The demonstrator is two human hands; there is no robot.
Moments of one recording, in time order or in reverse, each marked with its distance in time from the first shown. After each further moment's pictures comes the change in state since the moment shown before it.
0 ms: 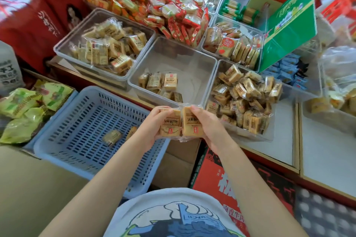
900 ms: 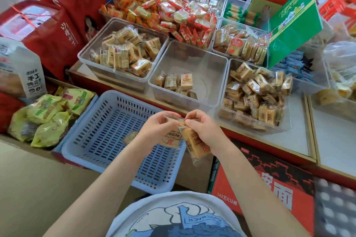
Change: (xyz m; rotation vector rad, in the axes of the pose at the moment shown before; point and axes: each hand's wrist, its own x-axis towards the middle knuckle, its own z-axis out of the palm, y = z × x) left_hand -0.060 0.004 -0.072 0.207 -0.062 0.158; right_hand -0.030 0.019 0.092 -0.301 0.053 -0.059
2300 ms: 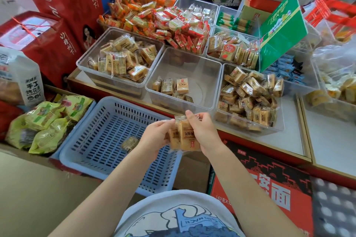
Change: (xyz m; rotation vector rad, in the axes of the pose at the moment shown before) left_hand -0.002 -0.006 0.023 -0.178 0.118 -0.163; right_hand -0.006 -0.007 0.013 0.188 0.262 0.110
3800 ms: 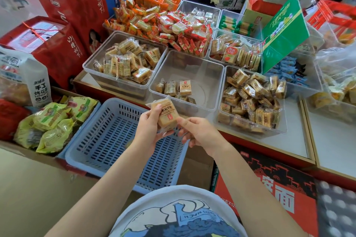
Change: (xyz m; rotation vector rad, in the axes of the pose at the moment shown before) left_hand 0.000 0.014 -0.020 -0.203 0.125 0.112; right_hand -0.001 -0.002 -0.006 -0.095 -0.357 -0.031
